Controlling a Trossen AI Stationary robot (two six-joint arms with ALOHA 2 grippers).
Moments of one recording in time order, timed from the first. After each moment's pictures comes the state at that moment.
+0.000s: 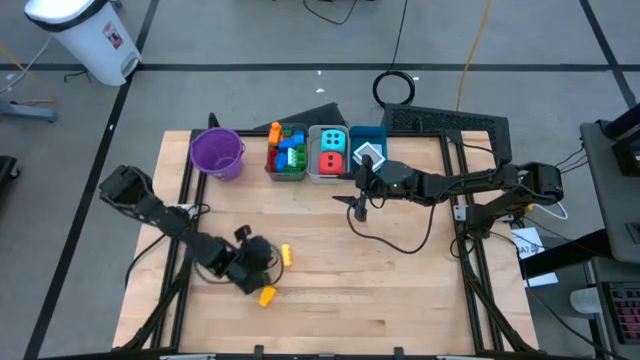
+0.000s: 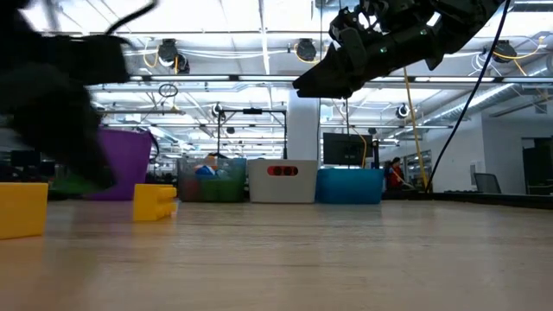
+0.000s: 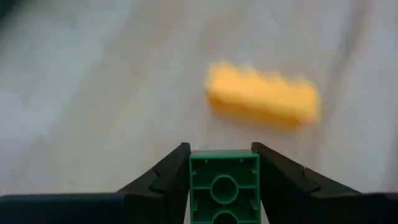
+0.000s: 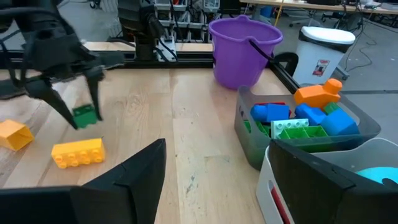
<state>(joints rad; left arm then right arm) -0.60 1.52 0.69 -0.39 -0.56 -0.90 -0.16 1.40 0.73 0.41 0.00 -0.06</state>
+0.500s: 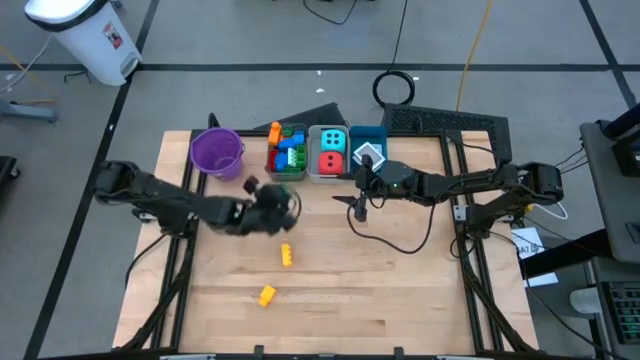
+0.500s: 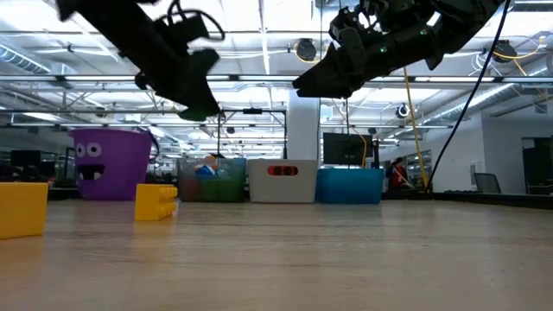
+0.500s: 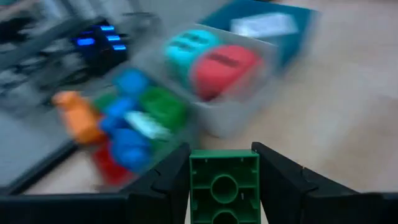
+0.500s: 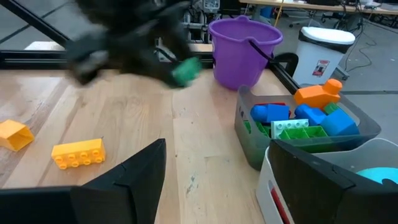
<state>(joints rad) -0.17 1.40 0.80 -0.22 -0.89 -0.48 -0.16 1.40 0.73 0.41 0.00 -0.06</state>
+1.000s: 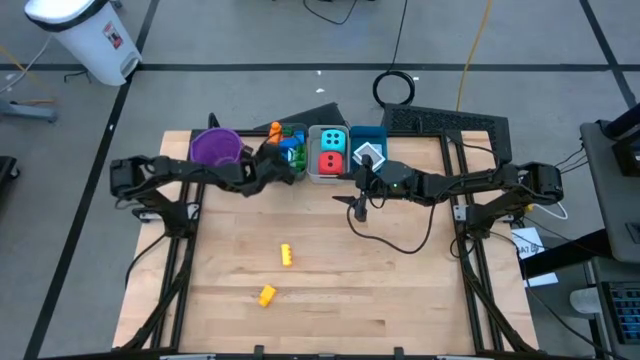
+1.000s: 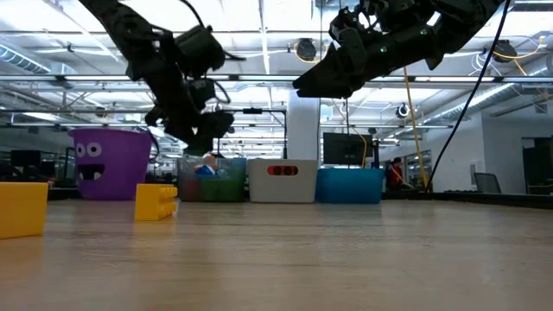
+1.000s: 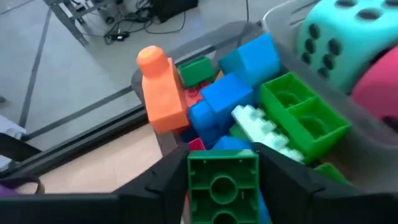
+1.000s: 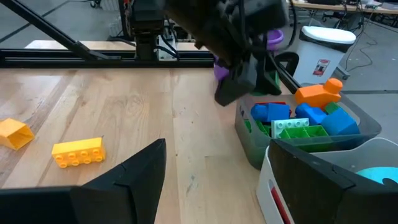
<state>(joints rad) 0.30 1.53 0.79 -0.10 -0.76 -0.45 -0.16 1.40 0.73 0.41 0.00 -0.07</state>
